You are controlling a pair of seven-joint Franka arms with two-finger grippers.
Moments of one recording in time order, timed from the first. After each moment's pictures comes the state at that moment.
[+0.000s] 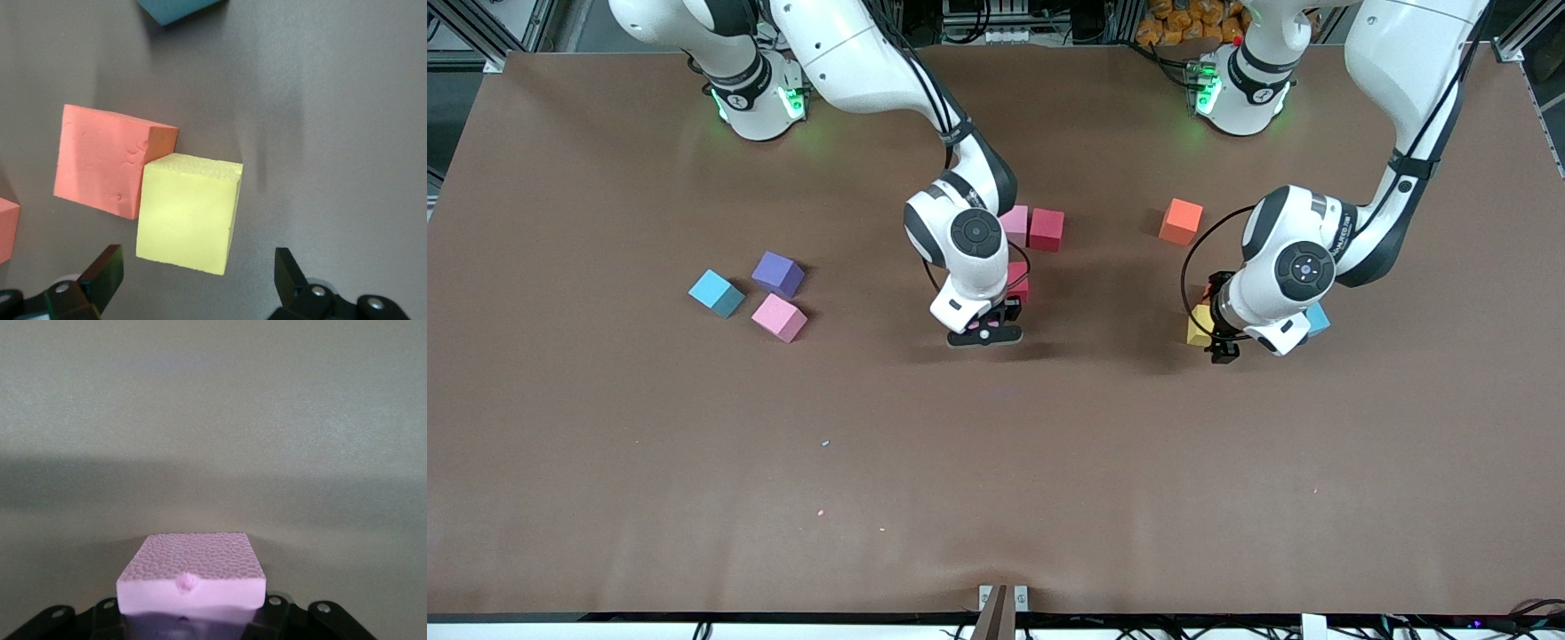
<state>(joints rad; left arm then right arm) 0.04 0.40 -0.35 -2.08 0.13 2.33 -1.92 0.97 0.81 -0.24 -1.53 0.18 2.33 0.59</state>
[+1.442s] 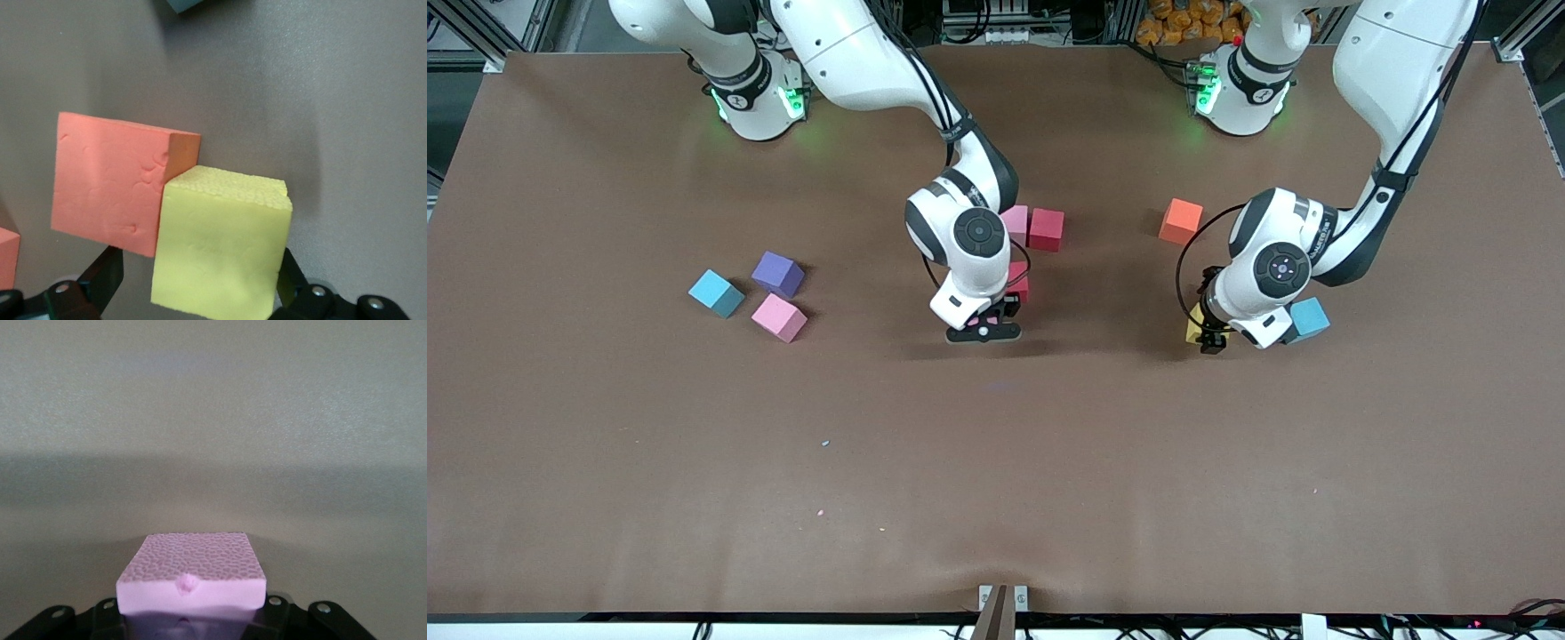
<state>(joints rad) 0.04 0.43 -0.35 -2.15 0.19 2.38 -1.92 0.98 0.81 -0.24 -1.53 0.18 2.29 0.62</state>
